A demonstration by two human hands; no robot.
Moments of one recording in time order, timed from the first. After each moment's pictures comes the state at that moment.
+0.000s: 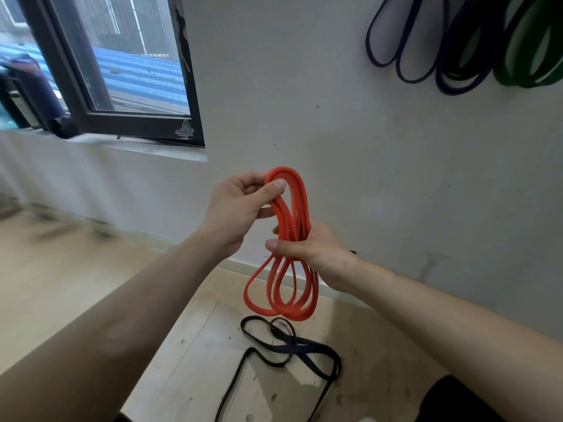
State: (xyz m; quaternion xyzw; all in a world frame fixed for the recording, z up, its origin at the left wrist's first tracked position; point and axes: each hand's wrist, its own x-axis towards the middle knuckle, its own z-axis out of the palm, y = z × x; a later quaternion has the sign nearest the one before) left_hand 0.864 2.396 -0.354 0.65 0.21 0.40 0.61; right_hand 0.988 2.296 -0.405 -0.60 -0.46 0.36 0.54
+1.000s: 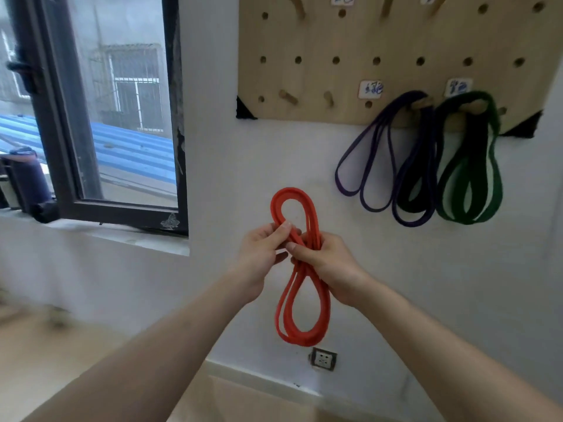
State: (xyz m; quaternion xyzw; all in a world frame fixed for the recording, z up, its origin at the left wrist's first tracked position) left_hand 0.950 2.425 -0.252 0.62 0.19 0.36 0.67; right_hand 1.053 2.323 -0.246 -0.62 -0.45 0.23 0.60
